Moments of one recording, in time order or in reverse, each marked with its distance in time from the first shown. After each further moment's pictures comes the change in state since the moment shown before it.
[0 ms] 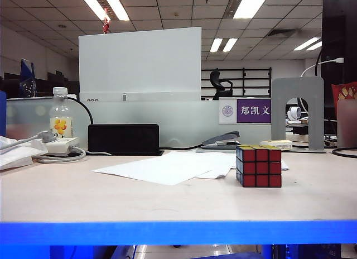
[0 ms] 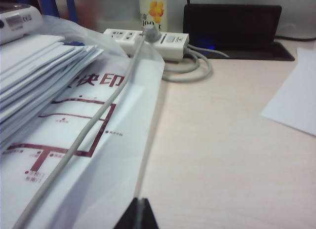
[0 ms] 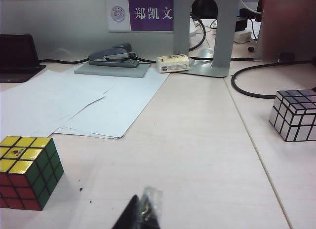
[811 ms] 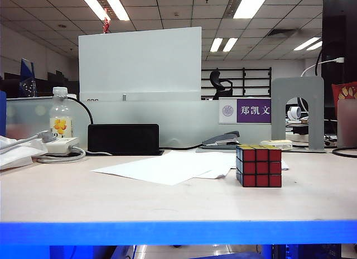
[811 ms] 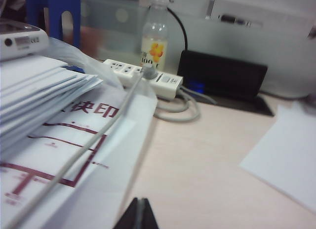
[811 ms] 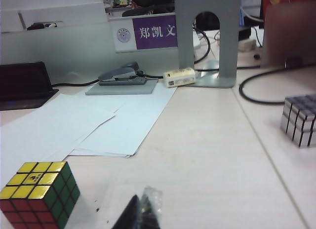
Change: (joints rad) left arm 0.000 0.000 -0.003 0.123 0.000 -0.176; right arm 0.000 0.000 0.000 0.050 -0.014 0.101
